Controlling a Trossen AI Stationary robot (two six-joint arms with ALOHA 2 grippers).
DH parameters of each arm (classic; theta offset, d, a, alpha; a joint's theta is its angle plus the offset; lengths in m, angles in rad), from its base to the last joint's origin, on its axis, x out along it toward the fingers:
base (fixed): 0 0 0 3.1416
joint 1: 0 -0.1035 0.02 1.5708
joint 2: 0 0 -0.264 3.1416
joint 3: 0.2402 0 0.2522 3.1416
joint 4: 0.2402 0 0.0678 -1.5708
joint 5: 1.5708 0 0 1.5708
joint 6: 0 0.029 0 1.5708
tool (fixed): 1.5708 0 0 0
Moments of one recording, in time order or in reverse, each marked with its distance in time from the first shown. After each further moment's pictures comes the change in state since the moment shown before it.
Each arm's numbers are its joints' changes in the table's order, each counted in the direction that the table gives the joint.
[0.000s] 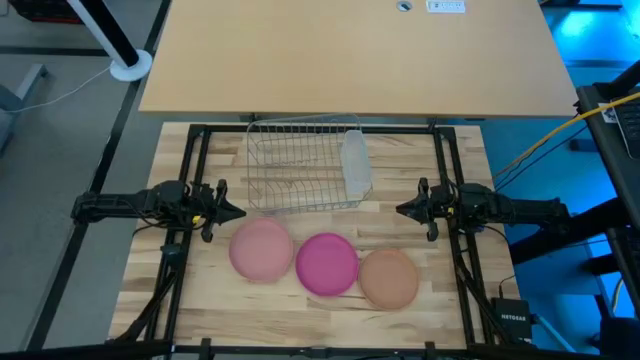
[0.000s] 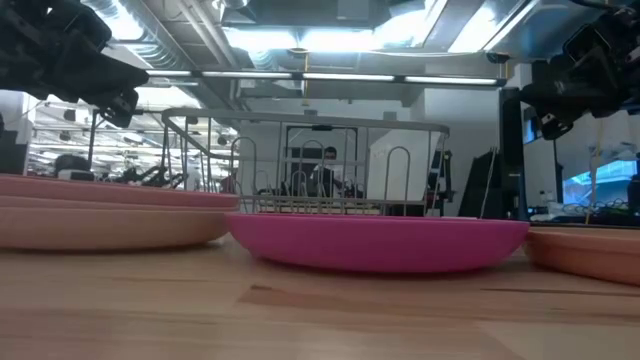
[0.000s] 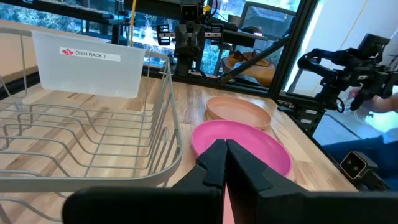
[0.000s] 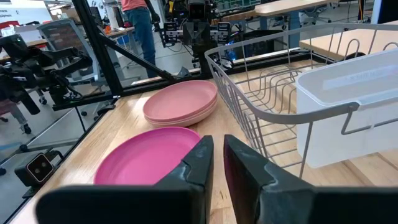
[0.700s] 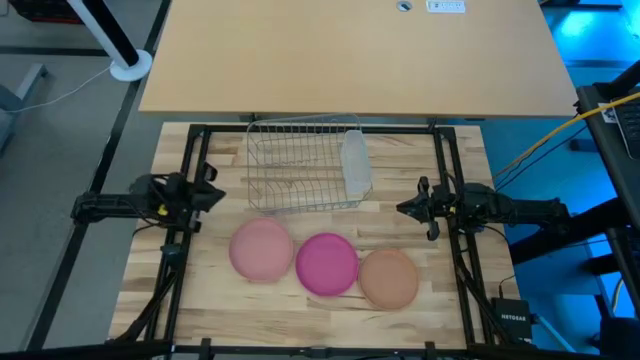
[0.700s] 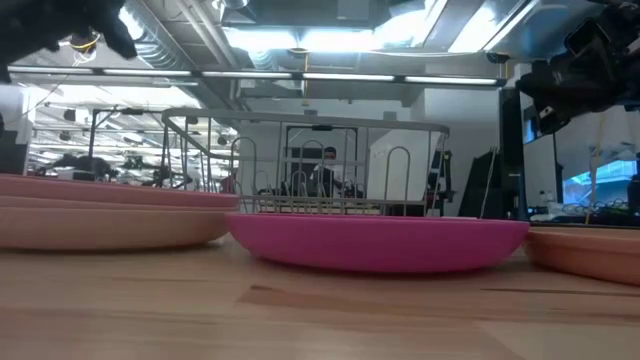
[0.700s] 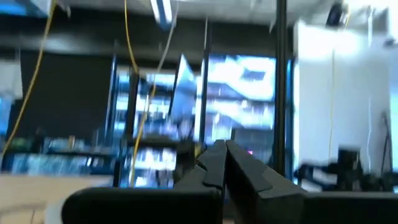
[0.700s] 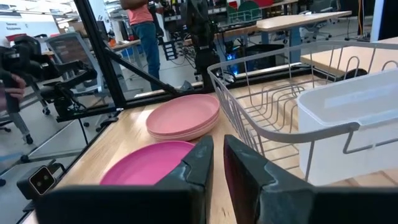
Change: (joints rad) left arm -0.001 -0.001 -0.003 -0.586 -0.029 0.099; right arm 0.000 -0.001 -0.005 -0.076 -0.001 0.000
